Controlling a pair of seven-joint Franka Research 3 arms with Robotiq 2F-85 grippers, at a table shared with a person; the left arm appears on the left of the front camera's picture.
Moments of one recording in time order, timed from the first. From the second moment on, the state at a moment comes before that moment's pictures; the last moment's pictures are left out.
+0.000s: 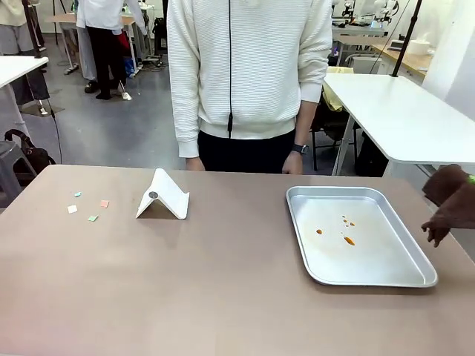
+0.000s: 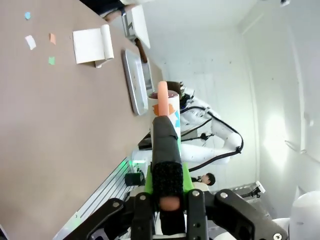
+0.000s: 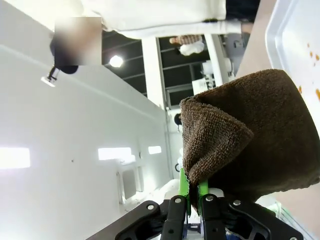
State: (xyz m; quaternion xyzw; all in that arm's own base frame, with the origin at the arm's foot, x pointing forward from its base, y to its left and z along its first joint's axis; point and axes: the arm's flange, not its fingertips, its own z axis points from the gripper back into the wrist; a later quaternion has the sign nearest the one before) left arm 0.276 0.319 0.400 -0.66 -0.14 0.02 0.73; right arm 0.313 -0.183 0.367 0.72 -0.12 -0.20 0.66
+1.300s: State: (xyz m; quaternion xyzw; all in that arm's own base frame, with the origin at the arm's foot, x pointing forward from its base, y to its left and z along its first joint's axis) left arm 0.285 0.323 0.378 -0.67 -0.14 0.05 0.72; right arm 0.316 -0.194 0.351 0.72 -0.14 -0.19 0.66
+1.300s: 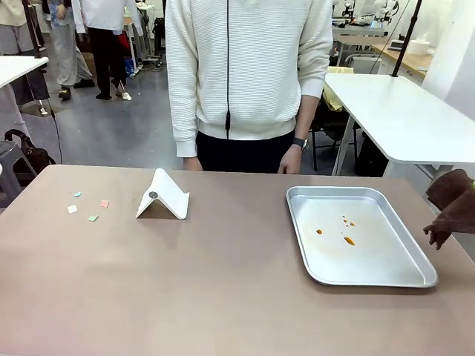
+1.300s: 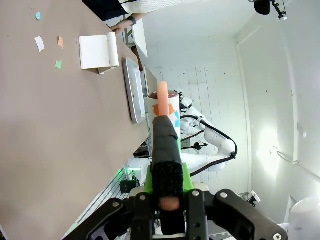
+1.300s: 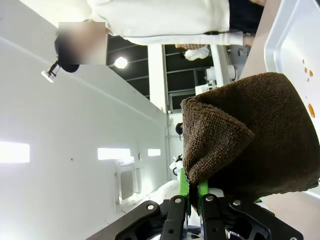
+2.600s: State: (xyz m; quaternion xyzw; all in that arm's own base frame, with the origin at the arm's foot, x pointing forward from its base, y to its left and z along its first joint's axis) left arm 0.285 0.323 0.378 -0.67 -0.14 0.05 0.72; right arm 0.316 -0.194 0.351 0.72 -0.14 -0.19 0.66
